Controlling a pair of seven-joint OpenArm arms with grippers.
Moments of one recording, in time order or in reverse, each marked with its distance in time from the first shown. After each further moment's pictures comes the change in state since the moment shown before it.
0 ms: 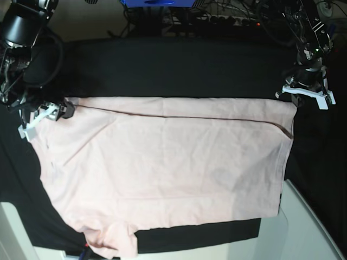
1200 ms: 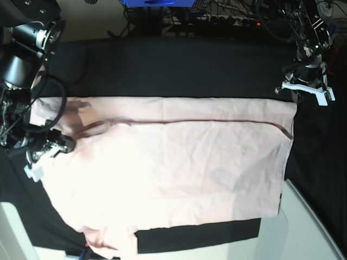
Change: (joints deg) left arm 1.4 0.0 0.0 0.0 0.0 0.0 -0.1; right arm 15.3 -1.4 -0.2 -5.6 -0.1 -0.2 -9.0
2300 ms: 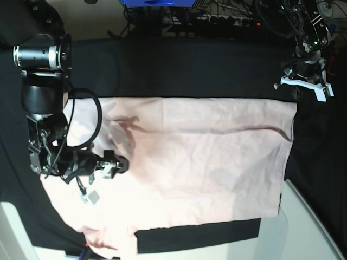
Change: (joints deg) left arm 1.2 0.2 0.0 0.0 0.0 0.0 0.0; right arm 8.7 -3.1 -22.7 -13.5 -0.1 -0.2 14.5
